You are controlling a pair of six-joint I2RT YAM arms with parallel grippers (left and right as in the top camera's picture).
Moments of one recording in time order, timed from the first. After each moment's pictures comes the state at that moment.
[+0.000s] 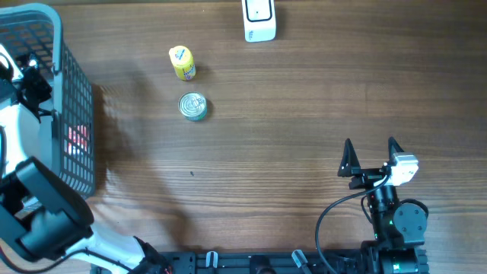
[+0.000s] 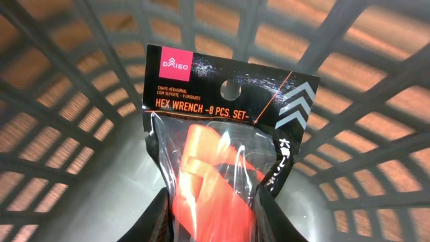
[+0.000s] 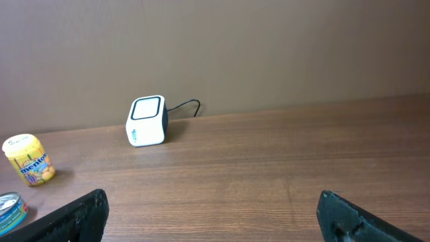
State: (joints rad) left arm 0.60 1.81 1.34 -0.24 0.01 -0.03; right arm 0.05 0.02 0.02 -0.01 -0.03 0.14
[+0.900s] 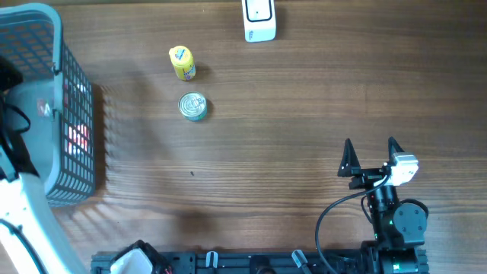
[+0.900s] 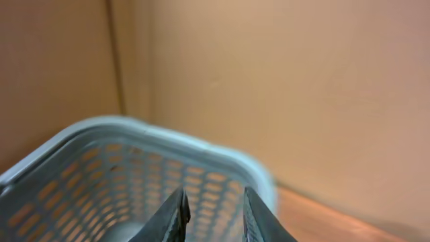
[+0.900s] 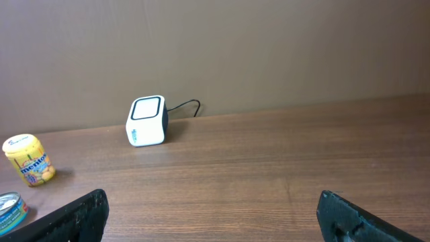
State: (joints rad) left arm 0.60 1.21 1.34 -0.30 0.23 -0.11; right arm 0.05 0.02 0.02 -0.01 -0.03 0.14
